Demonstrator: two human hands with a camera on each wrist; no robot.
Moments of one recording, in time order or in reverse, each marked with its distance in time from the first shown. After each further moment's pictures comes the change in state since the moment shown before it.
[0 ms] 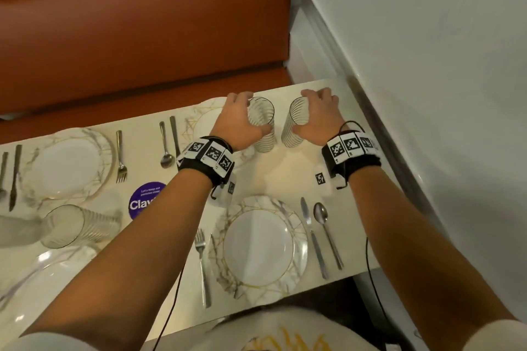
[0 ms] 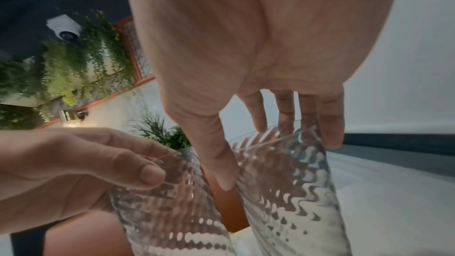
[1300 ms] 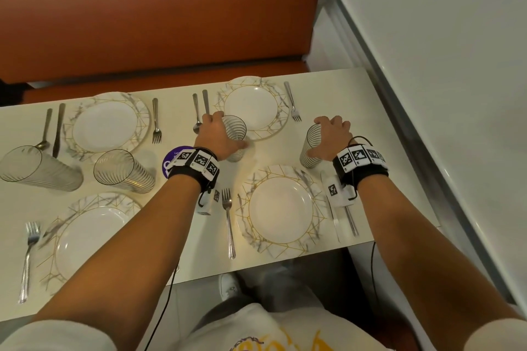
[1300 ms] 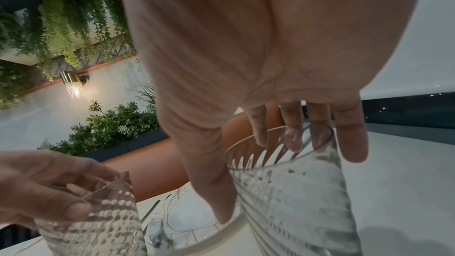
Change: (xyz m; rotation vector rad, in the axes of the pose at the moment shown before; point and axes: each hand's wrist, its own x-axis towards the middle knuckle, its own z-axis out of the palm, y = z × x) left_hand -0.115 -0.124 -0.033 0.117 -0.008 -0.295; right_hand -0.099 -0.036 0.064 -0.225 -0.144 0.126
